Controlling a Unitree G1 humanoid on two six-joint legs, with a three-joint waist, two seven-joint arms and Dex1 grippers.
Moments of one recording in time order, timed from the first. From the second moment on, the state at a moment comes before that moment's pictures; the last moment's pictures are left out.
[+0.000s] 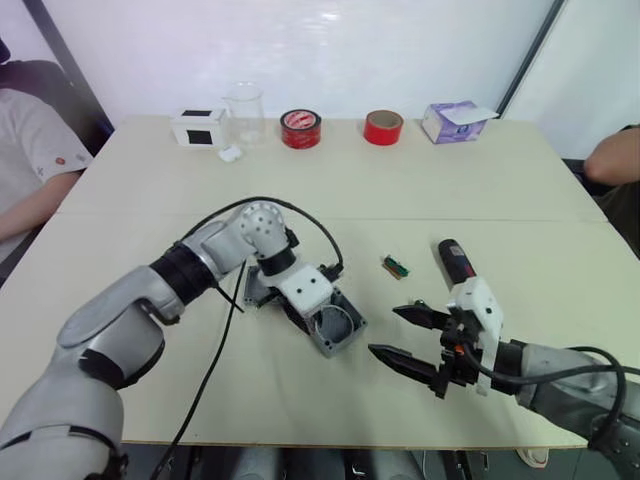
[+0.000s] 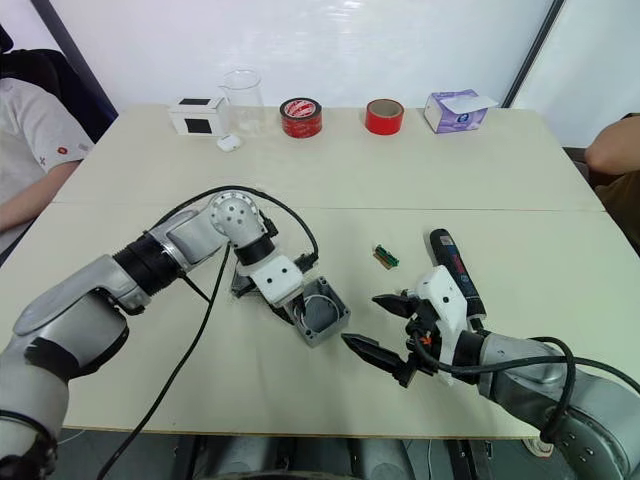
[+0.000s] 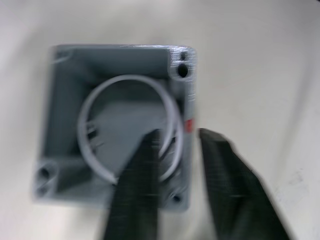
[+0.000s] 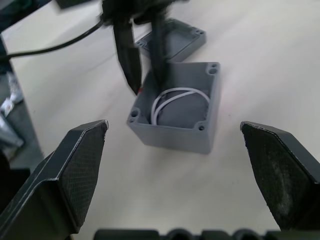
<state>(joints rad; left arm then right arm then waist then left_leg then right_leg) -1.12 0.61 -0.84 0.39 -0.23 -0.15 -1.61 0.09 -0.82 -0.20 -0.83 1.05 0.91 0.46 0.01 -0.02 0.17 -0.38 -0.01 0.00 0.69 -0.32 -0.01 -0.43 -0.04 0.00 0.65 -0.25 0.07</state>
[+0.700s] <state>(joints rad) -0.61 0.69 0.10 -0.36 -0.50 1.61 -0.55 -0.40 -0.87 0.22 -0.74 0.73 0.79 0.69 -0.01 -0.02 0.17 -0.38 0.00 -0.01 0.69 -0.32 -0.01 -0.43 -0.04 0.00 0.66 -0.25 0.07</state>
